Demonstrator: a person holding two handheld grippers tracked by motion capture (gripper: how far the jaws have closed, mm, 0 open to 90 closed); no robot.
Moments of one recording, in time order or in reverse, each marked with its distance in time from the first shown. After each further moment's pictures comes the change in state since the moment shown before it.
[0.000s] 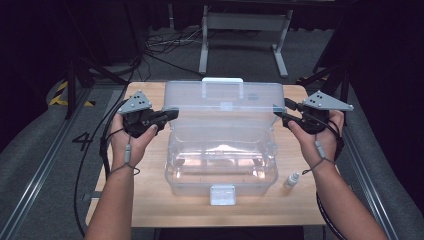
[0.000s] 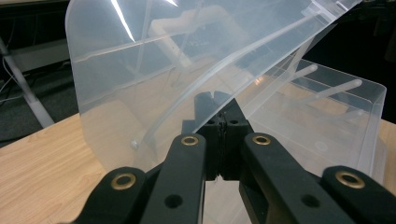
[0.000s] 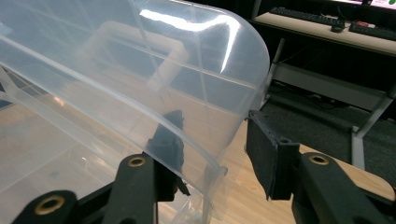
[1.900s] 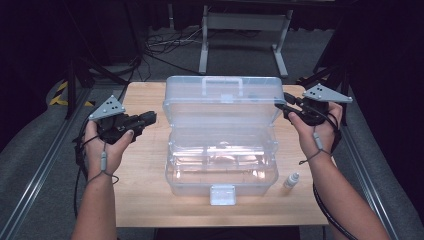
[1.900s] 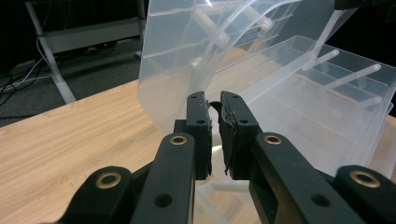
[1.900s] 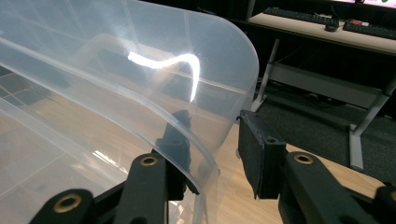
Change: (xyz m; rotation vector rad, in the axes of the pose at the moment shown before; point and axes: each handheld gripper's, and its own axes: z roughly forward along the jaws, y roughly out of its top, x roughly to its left) left arm 0.019 -0.020 -0.046 0.013 0.083 -0.067; right arm -0.013 0.006 0.014 -0.010 -0.011 0.029
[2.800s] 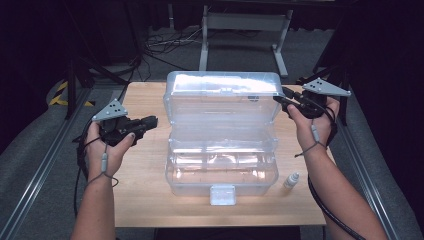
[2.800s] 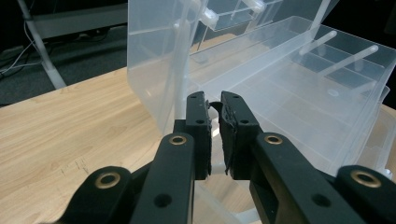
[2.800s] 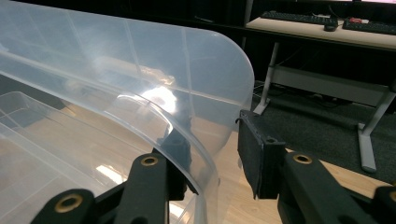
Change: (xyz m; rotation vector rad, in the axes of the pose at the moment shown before) left arm 0.002 -0.008 0.004 0.047 -0.020 -0.016; right arm -0.010 0.005 0.015 -0.027 0.005 0.067
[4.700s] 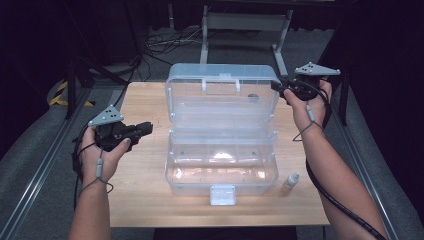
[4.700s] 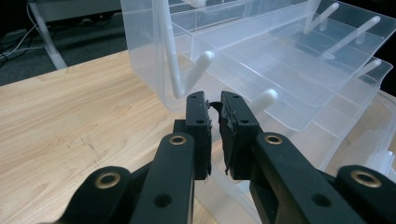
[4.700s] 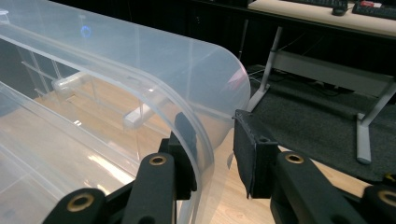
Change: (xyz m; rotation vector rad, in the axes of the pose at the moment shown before) left arm 0.003 -0.013 -0.009 0.044 0.015 -0.023; right arm -0.025 0.019 0.039 0.094 0.011 -0.031
